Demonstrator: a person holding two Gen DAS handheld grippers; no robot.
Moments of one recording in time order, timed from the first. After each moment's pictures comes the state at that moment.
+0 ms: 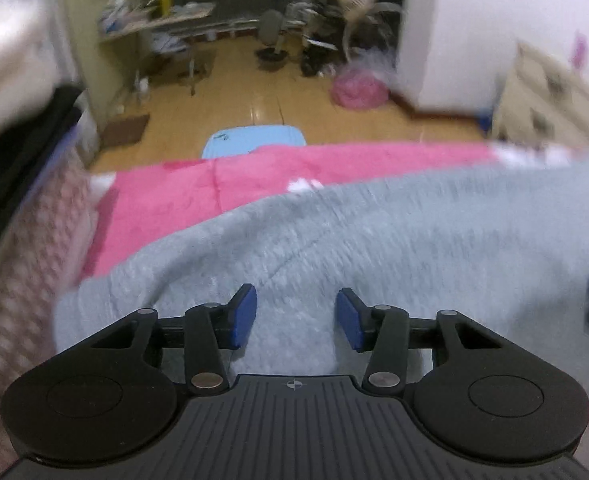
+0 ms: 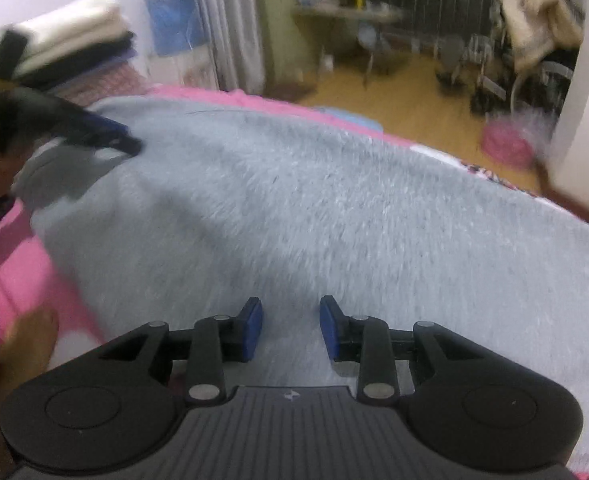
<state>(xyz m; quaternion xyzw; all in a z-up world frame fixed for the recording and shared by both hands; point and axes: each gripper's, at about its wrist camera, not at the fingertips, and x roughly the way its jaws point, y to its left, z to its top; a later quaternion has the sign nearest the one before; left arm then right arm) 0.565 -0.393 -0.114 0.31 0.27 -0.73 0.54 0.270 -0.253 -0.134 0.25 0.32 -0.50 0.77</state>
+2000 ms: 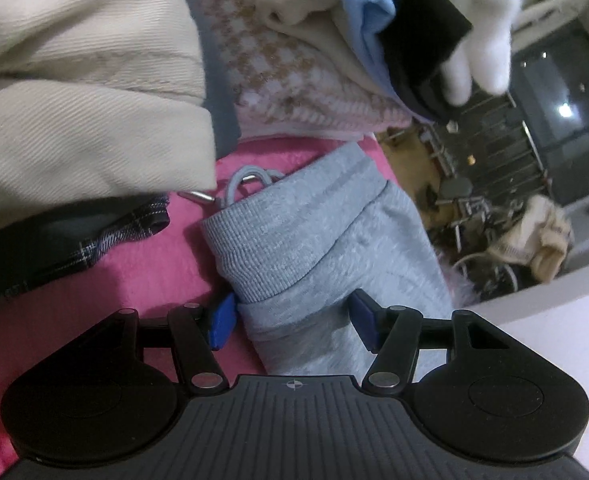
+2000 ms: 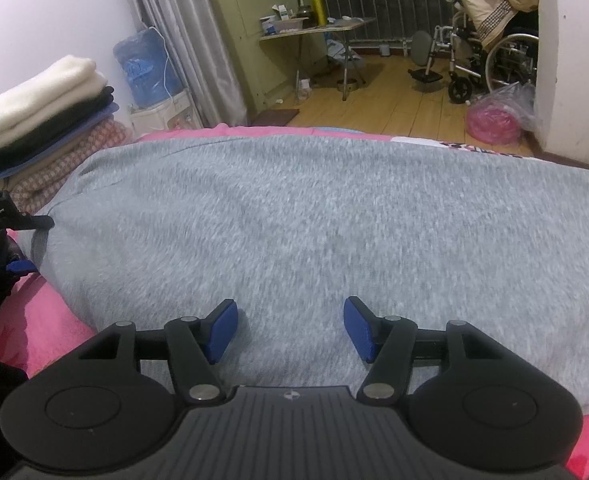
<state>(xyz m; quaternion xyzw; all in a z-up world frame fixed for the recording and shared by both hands) 0.664 -0.267 -0.151 -0.11 0.57 -0.48 0.66 0.262 -0.253 -0.135 0.31 0.24 -0.52 0.75</state>
